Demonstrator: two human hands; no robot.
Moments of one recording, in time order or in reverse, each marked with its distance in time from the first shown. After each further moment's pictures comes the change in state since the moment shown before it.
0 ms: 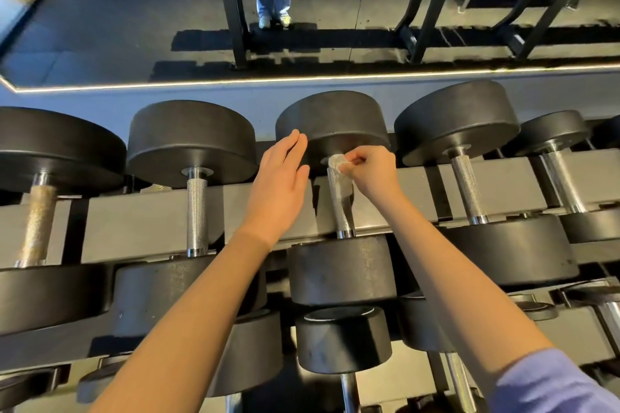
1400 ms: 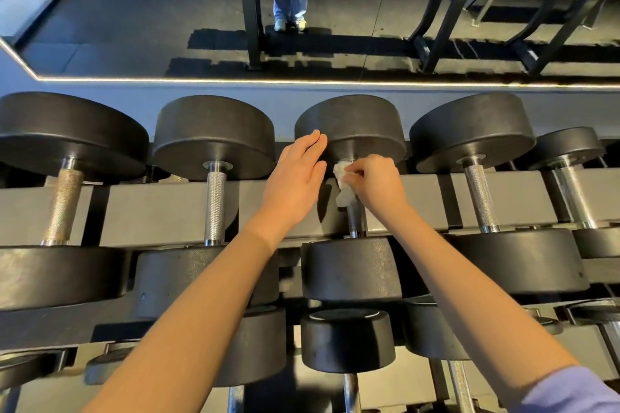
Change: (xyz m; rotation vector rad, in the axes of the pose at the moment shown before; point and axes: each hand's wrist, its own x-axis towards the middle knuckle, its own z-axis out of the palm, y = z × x) left_hand 0.004 -0.004 -0.009 -0.060 -0.073 -0.024; right_hand -0.016 -0.003 0.009 -0.297 -0.075 -0.218
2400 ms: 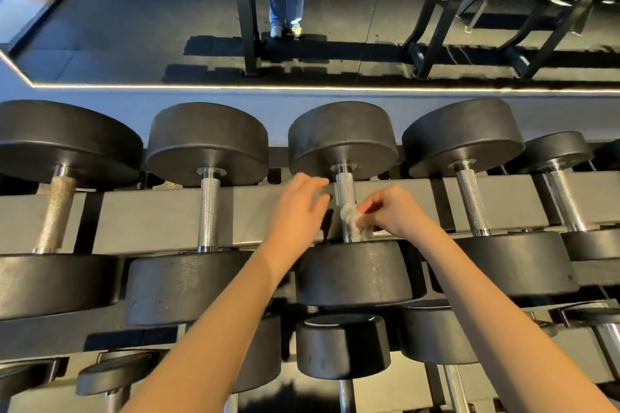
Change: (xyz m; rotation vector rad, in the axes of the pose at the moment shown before) left_hand -0.027 0.009 0.021 -0.196 -0.001 -0.062; right_hand -0.029 0.024 -0.025 0.246 -0.328 0.254
